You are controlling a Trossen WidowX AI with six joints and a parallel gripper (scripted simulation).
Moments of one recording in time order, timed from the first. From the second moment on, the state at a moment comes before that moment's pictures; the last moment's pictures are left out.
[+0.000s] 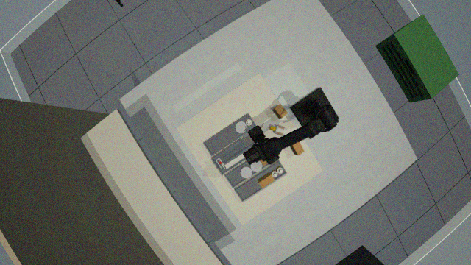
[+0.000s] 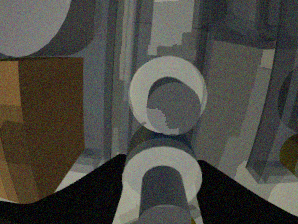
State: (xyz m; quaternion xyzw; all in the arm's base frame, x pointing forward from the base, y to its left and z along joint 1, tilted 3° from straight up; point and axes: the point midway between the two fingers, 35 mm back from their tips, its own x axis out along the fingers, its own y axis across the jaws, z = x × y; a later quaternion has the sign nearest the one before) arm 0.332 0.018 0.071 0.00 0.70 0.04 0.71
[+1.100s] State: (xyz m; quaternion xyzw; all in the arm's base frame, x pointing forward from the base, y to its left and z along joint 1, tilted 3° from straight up) arm 0.331 0.019 0.061 0.00 0.70 0.04 0.71
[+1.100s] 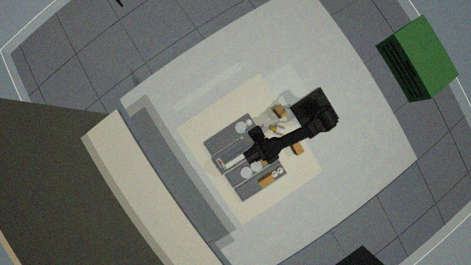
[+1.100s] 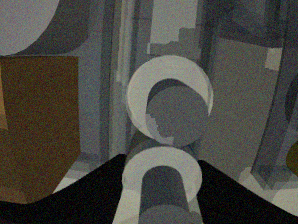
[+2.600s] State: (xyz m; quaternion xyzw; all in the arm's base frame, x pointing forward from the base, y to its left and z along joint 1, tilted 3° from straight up) arm 0.327 0.019 0.054 0.00 0.70 0.04 0.71
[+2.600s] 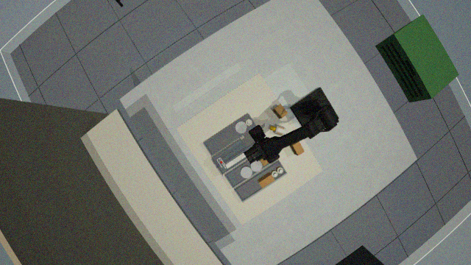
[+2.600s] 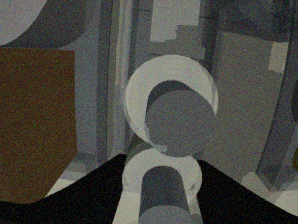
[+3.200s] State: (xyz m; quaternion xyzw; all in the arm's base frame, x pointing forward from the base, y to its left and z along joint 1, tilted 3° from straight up) arm 0.325 0.019 0.054 0.00 0.70 0.04 0.71
